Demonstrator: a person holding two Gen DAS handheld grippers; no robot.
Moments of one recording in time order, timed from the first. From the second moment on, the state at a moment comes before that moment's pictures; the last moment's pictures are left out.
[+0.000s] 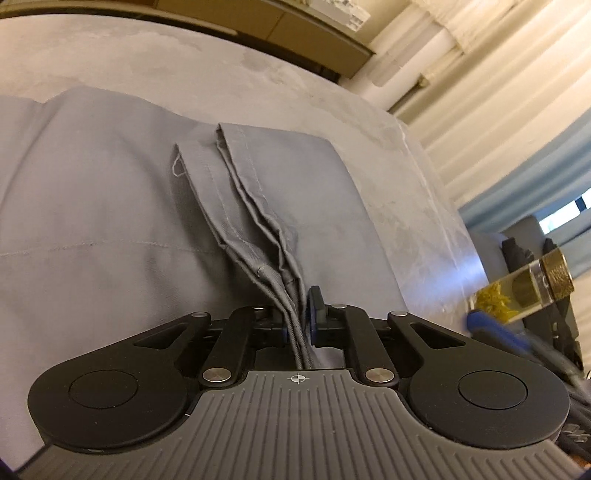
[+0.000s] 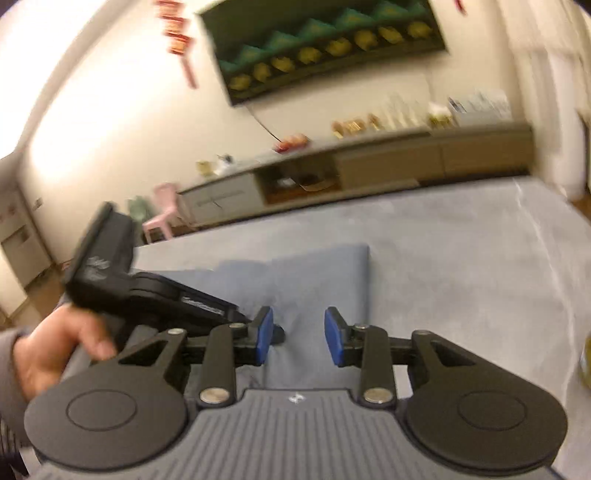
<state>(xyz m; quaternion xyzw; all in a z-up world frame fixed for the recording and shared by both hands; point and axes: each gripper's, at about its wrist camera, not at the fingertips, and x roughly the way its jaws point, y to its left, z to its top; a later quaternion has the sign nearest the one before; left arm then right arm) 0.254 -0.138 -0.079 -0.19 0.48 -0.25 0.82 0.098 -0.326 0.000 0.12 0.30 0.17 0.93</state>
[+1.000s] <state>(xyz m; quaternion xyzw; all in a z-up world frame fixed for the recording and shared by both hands) 0.226 -0.138 -0.039 -0.06 0.41 -0.22 0.88 0.115 -0.305 -0.030 0.06 0.38 0.06 0.92</state>
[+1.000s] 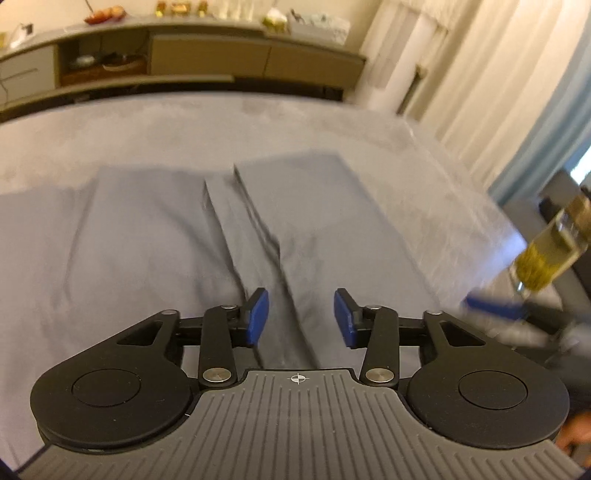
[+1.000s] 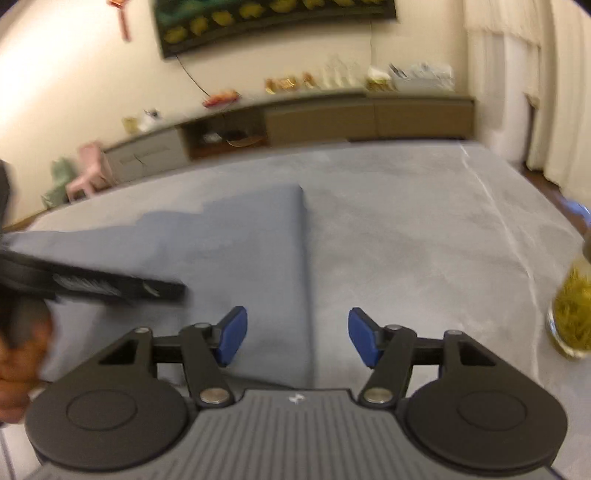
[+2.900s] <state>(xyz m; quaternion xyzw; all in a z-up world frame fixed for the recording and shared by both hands) 0.160 -0.032 -0.074 0.02 0.38 -0.22 0.90 0.242 -0.147 -0.031 -0.05 0.38 0.16 0.91</state>
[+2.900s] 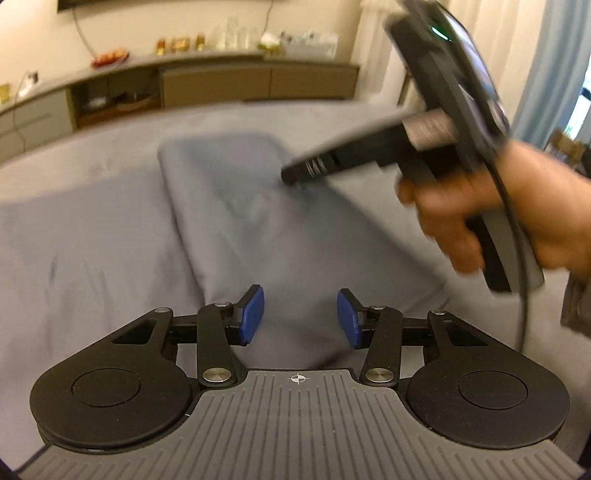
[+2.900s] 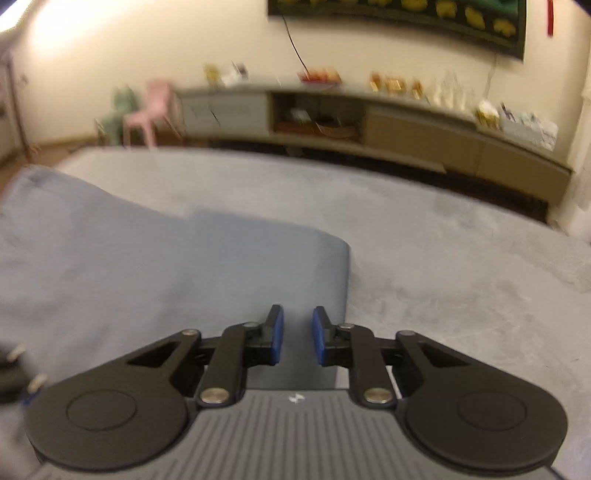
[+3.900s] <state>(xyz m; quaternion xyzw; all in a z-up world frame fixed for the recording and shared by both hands) -0.076 0.418 -0.049 -0.44 0.22 0.19 0.85 0.039 -0.009 0.012 -0.21 0.26 0.13 0.93</state>
